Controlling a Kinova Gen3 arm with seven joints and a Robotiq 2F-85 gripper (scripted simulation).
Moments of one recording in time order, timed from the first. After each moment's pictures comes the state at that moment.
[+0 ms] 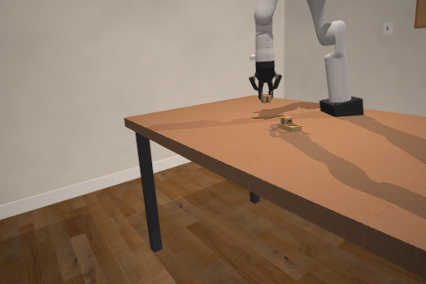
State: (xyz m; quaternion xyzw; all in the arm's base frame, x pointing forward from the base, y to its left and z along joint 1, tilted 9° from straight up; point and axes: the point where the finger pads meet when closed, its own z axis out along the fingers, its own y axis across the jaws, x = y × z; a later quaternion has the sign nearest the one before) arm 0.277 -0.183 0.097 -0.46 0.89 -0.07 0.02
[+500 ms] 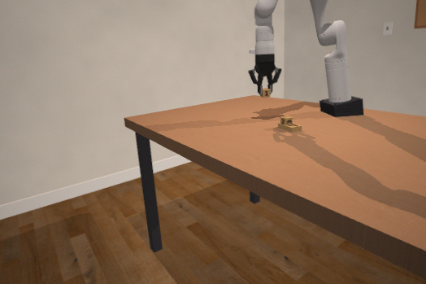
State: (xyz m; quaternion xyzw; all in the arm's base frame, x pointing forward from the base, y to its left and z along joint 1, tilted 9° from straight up) arm 0.286 -0.175 0.124 -0.47 0.88 -0.07 0.03
